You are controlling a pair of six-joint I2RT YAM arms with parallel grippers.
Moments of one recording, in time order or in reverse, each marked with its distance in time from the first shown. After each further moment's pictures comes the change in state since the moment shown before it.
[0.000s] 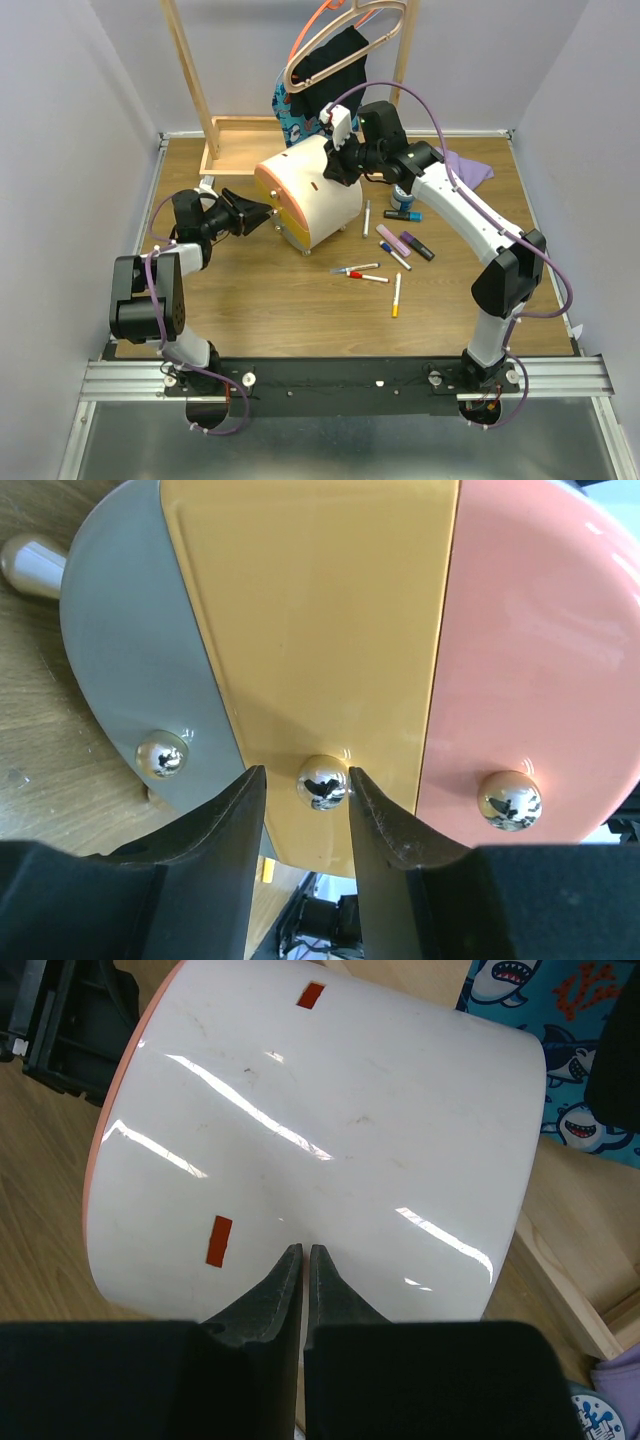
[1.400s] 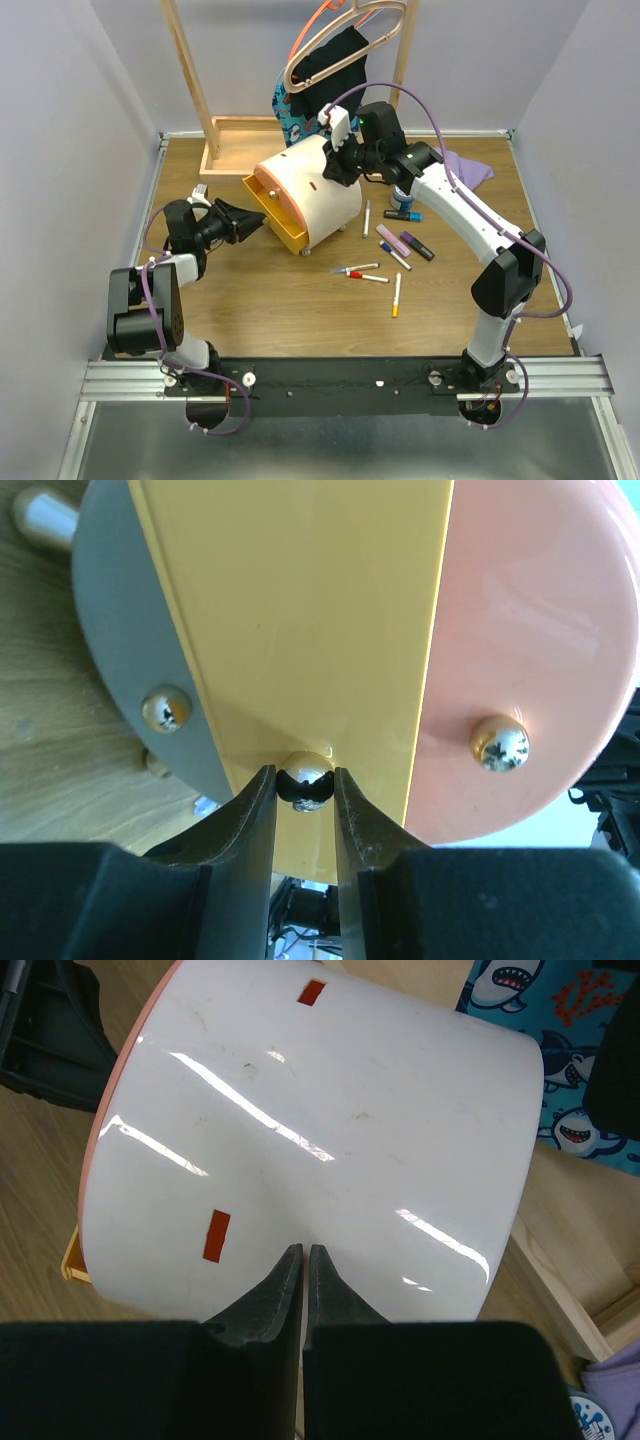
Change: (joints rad) left arm 0.043 -0.052 -0.084 0.047 0.043 -0.043; right arm 0.007 0.000 0.000 0.001 0.018 -0.019
